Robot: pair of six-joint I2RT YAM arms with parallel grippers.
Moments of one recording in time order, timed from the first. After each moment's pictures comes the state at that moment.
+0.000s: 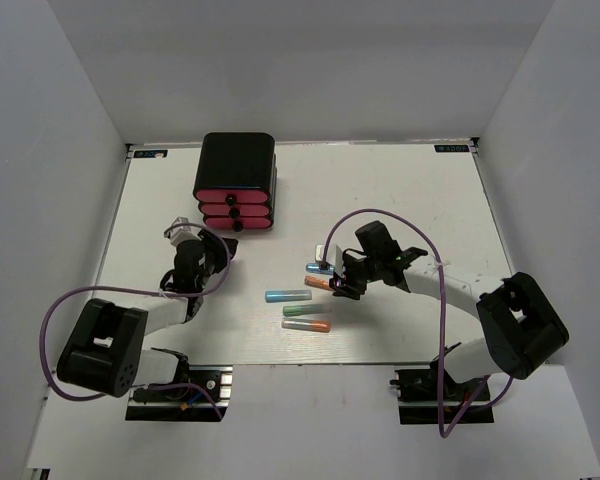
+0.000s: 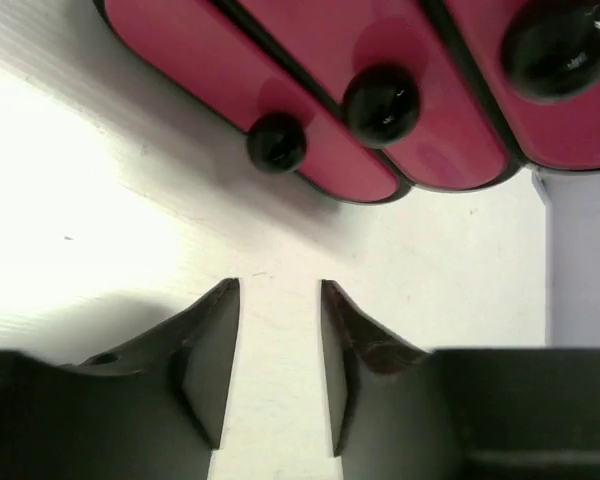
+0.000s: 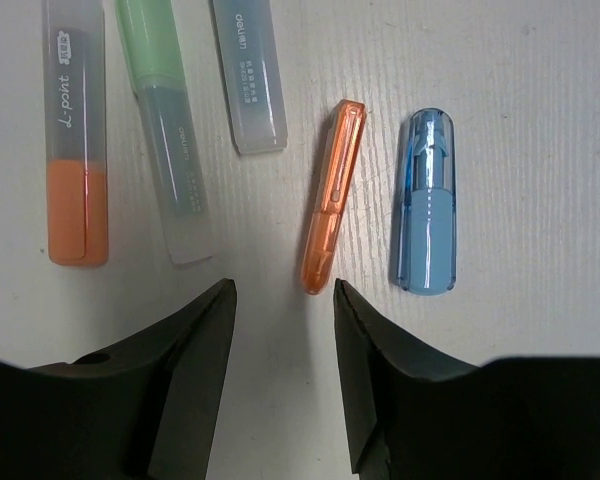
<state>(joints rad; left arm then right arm) -0.26 1.33 0.30 0.65 -0.09 -0.92 0.64 1.42 0.72 -0.22 -0.55 -0.73</state>
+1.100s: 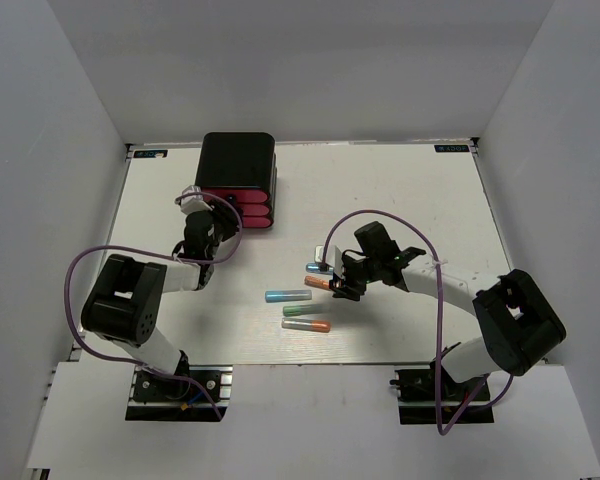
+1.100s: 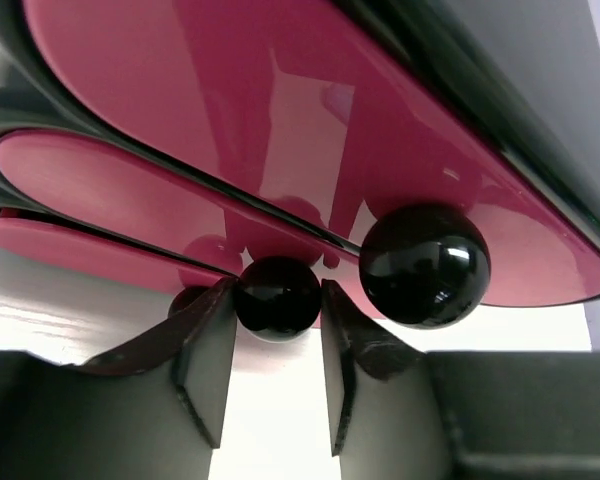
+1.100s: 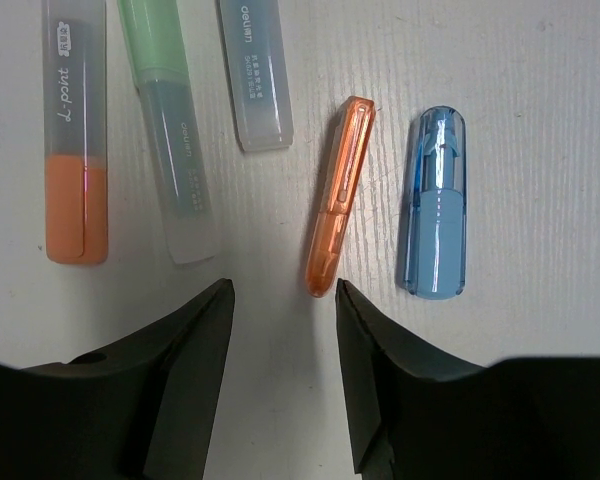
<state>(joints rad) -0.26 1.60 0.55 0.80 -0.11 -0.74 0.64 1.44 0.72 -0.22 -0.56 -0.74</state>
